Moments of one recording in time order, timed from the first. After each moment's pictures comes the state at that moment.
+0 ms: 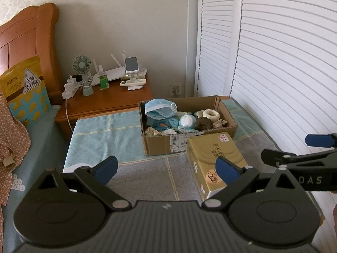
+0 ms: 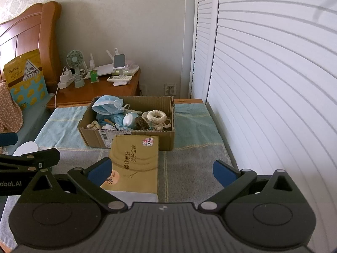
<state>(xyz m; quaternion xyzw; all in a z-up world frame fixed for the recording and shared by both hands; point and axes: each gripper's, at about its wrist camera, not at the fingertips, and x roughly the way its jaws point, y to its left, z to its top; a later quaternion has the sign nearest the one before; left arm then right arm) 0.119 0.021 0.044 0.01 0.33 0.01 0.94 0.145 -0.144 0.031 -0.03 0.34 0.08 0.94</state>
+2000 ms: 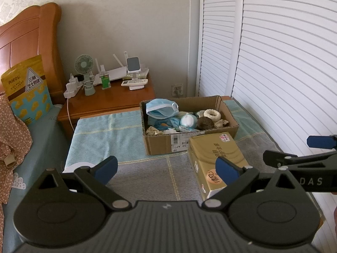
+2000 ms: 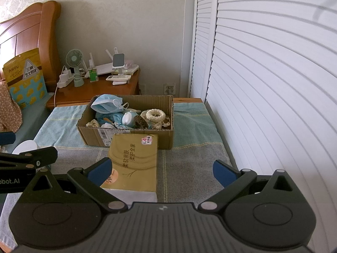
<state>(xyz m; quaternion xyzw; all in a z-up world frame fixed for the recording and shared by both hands) 0.117 0.023 0.045 0.01 0.33 0.02 0.94 0.145 -0.144 0.030 -0.03 0.34 0.08 0.94</state>
